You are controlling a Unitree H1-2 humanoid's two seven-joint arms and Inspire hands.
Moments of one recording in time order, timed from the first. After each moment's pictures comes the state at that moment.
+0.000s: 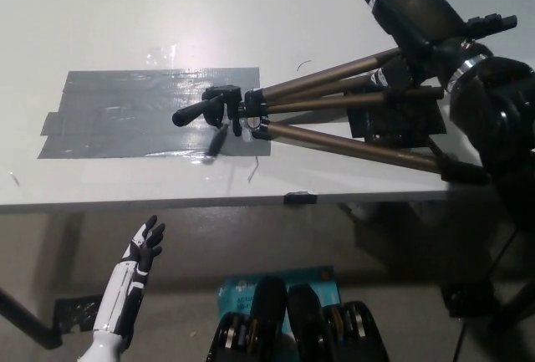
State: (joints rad) left_arm 0.00 0.12 -0.03 0.06 0.12 -0.21 -0.03; right_arm -0.89 -0.38 0.36 0.13 -0.80 0.15 0.39
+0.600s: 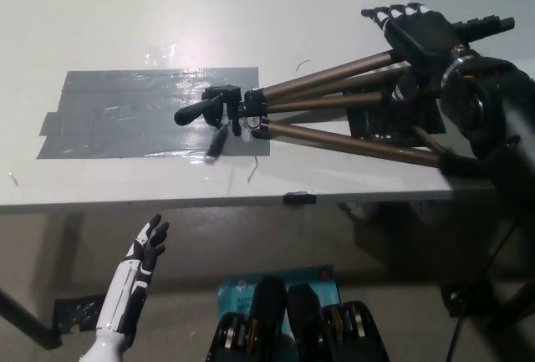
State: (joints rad) left_arm 0.00 0.13 -0.04 0.06 0.13 -0.21 -0.03; right_arm -1.00 -0.35 0.46 0.59 -0.85 0.13 0.32
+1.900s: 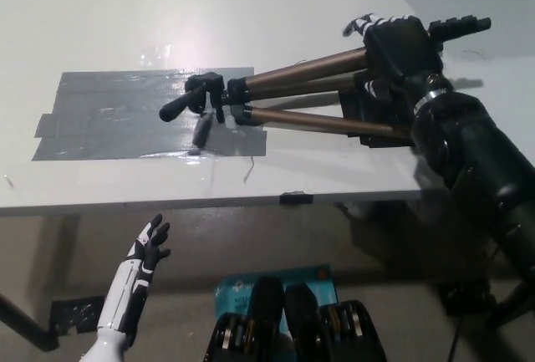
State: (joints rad) left_arm -0.01 0.13 -0.04 0.07 0.12 -0.20 -0.03; right_arm -0.97 -0.25 0.47 0.81 -0.89 -0.06 -0.23
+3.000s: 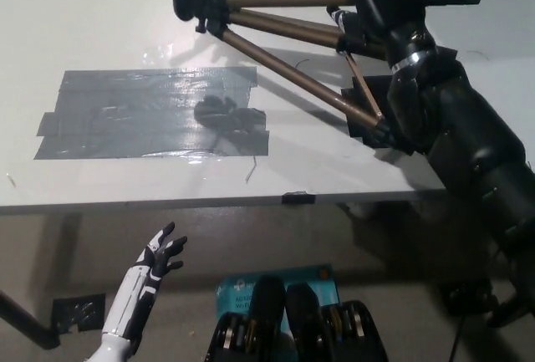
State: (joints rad) left_arm 0.02 0.14 -0.07 0.01 0.12 -0.15 -0.07; right_arm -1.10 -0.20 0.45 0.94 -0.91 -0.20 -0.57
